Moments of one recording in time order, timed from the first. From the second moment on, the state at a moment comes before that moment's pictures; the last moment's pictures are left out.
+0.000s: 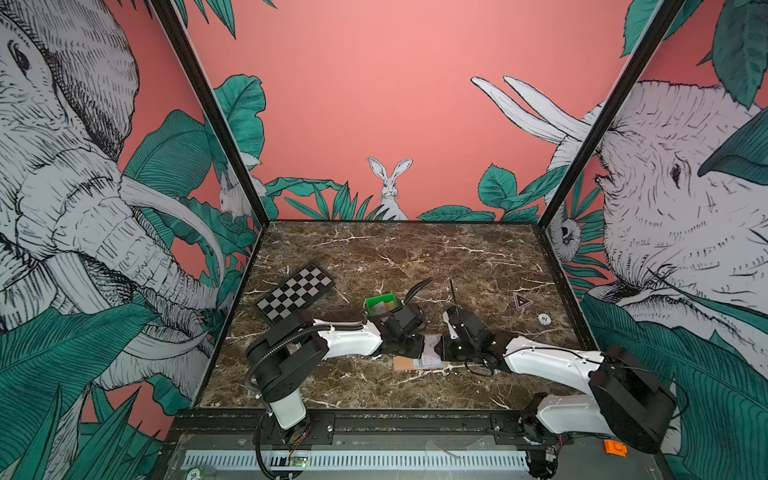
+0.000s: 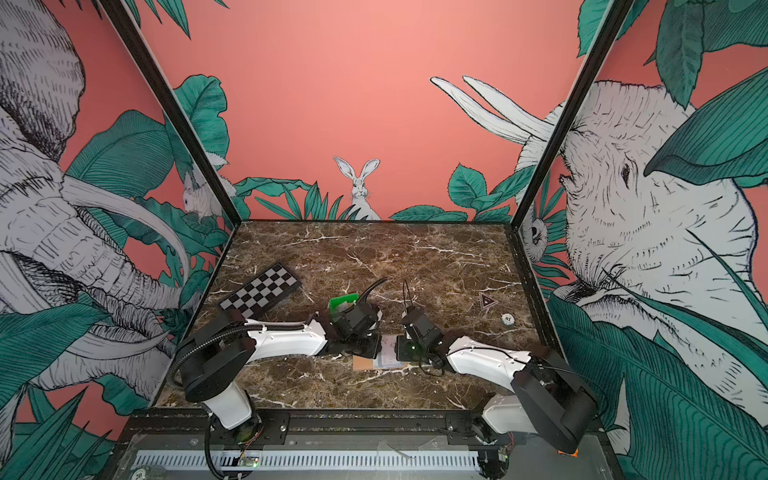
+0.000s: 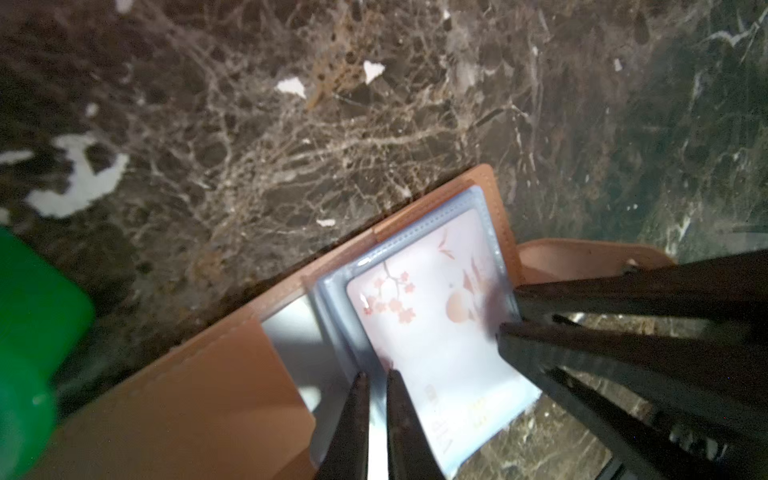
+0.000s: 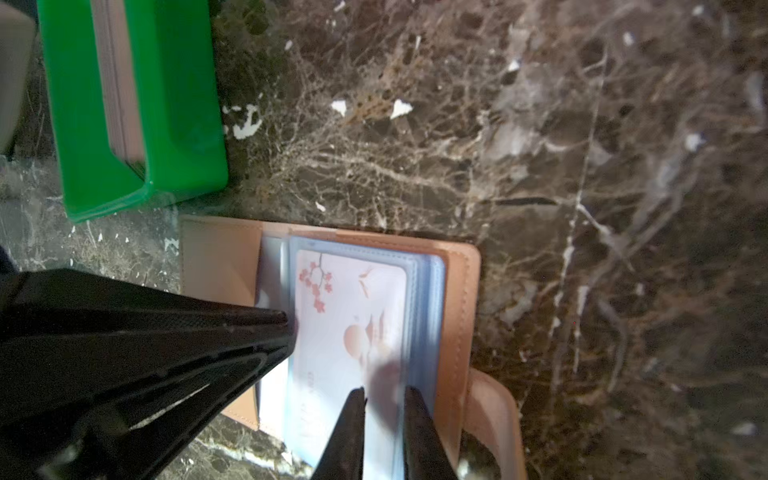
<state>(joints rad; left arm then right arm) -1.01 1.70 0.87 -0.18 0.15 -0.69 0.77 1.32 0.51 -0.16 -0.15 0.71</state>
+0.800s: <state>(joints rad) -1.01 1.71 0.87 -0.15 0.18 -0.71 0.77 1.26 0.48 -0.06 -0.21 0.73</state>
